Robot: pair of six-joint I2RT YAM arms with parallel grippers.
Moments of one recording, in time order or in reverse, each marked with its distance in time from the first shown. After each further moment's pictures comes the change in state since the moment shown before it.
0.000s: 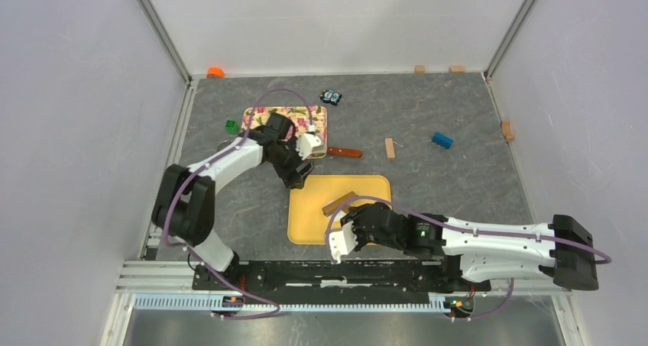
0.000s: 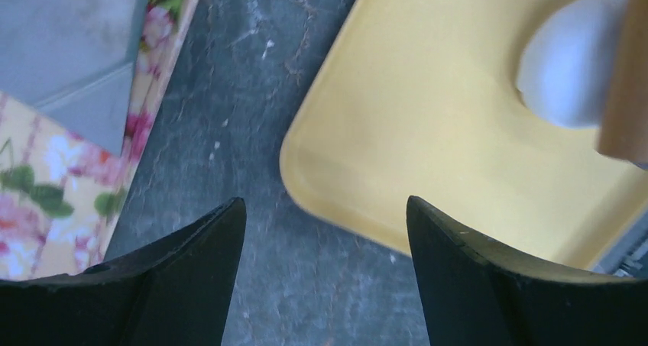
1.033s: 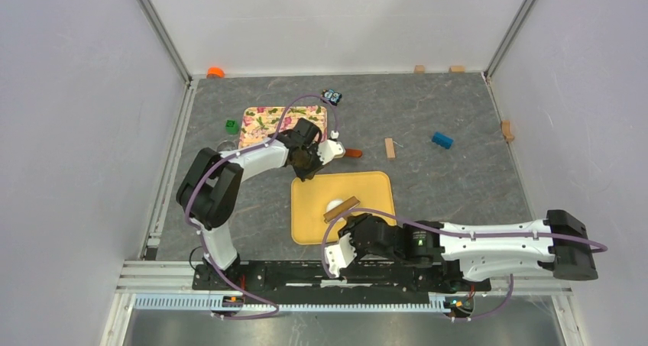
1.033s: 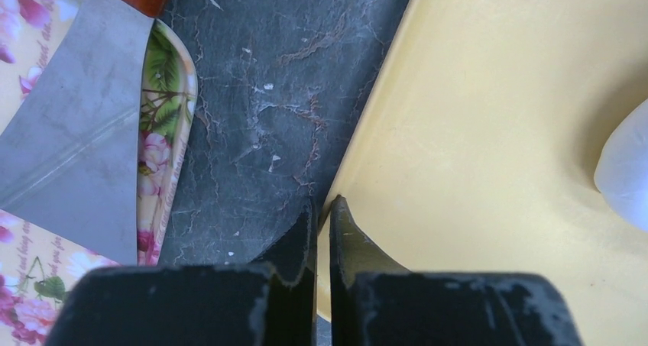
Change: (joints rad) left arm -0.182 0.237 0.067 0.174 -0.221 0.002; right arm 0.135 0.026 0.018 -0.072 0.084 0.057
